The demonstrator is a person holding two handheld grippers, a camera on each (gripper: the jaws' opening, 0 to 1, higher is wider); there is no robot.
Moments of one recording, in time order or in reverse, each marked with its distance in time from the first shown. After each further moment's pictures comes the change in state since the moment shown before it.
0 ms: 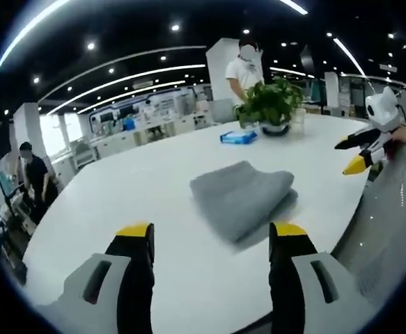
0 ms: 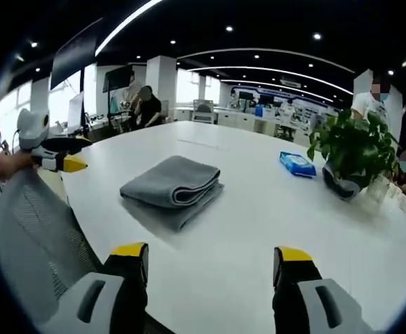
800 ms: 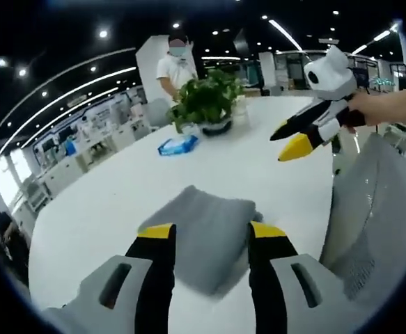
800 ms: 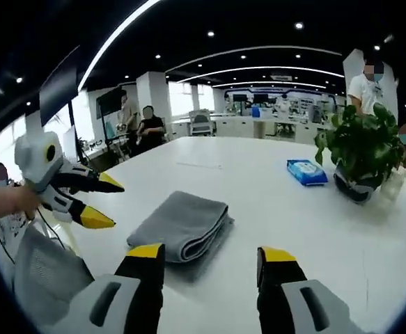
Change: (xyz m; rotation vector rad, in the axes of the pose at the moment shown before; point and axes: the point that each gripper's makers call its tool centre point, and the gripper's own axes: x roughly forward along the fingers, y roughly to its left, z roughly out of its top) left arm 0.077 -0.098 0.055 0.251 0.058 -0.418; right arm 0.037 0.005 0.070 0.172 -0.049 0.059
